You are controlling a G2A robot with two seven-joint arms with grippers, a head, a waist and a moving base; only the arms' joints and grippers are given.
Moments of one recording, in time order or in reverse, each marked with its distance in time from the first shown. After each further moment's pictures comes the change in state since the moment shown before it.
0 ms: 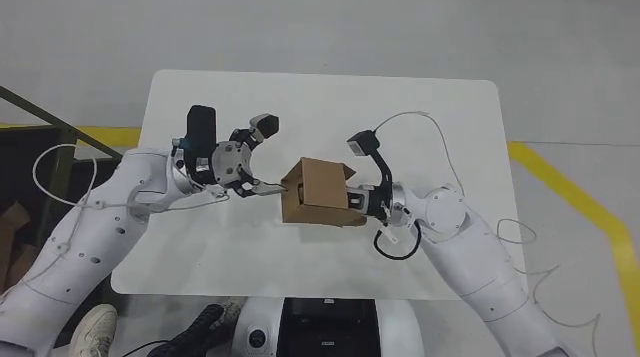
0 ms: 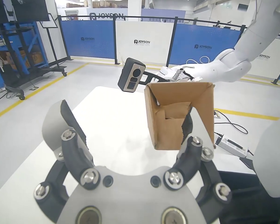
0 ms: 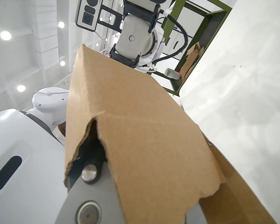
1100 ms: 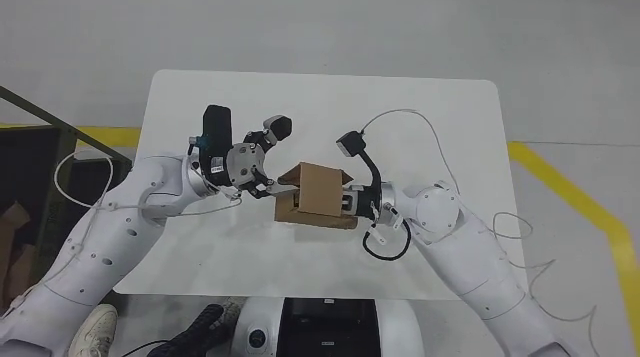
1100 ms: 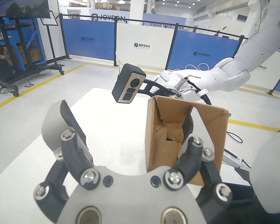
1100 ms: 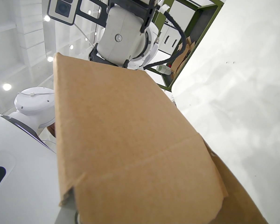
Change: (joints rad) left arm 0.006 -0.063 0.012 -0.011 -0.069 0.019 -0.103; right arm 0.029 -0.003 -0.044 -0.023 -0.070 0.048 -0.040
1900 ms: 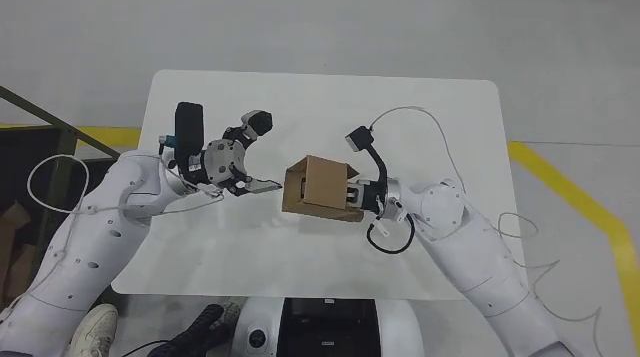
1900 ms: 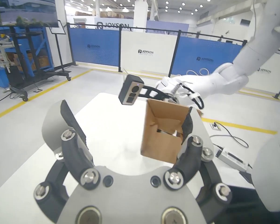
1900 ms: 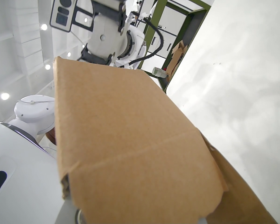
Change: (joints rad) left arm 0.094 -0.002 -0.166 -0.014 0.041 -0.100 0.020; right arm 0.004 0.011 0.037 0.029 -0.021 0.042 -0.021
